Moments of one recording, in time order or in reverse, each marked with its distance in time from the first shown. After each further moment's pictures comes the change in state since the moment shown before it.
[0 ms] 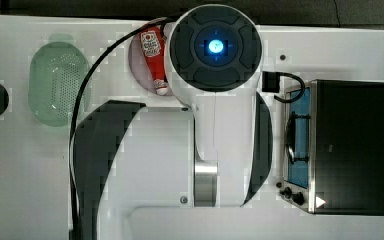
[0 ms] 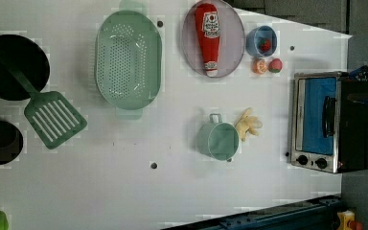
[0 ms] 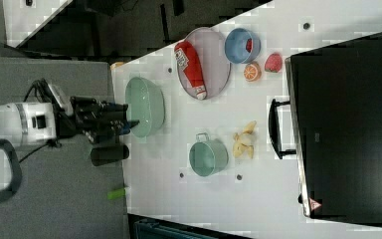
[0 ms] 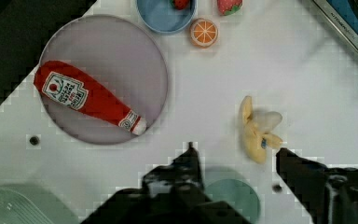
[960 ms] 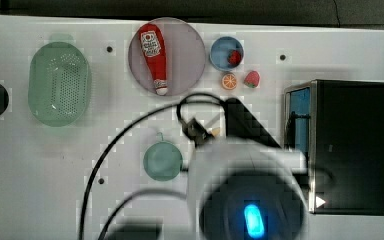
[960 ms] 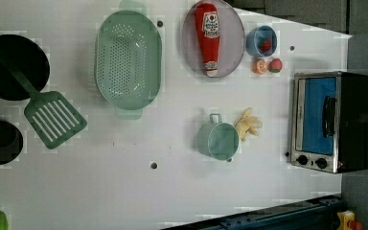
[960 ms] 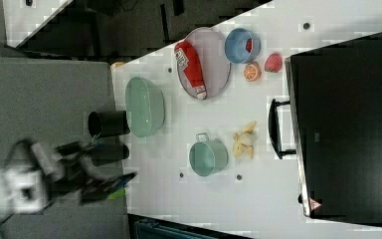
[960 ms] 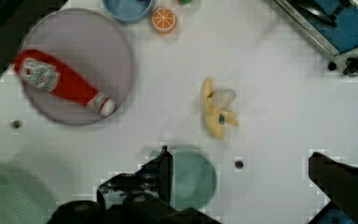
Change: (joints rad) arm -0.021 -0.309 -0.021 -0.293 -0.015 0.030 -0.011
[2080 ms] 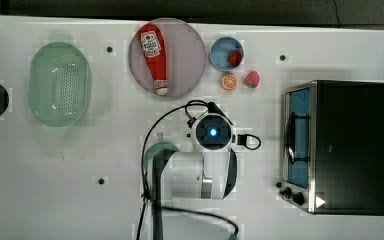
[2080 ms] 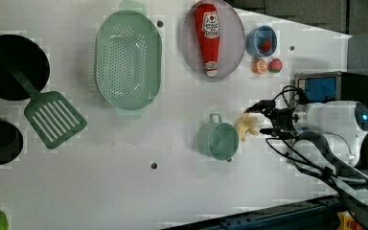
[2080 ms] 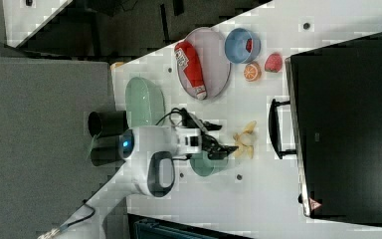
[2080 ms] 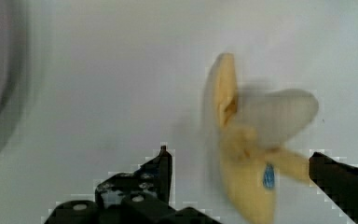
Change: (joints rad) arm 0.007 0.609 -0.031 -0.328 0.010 0.819 -0.001
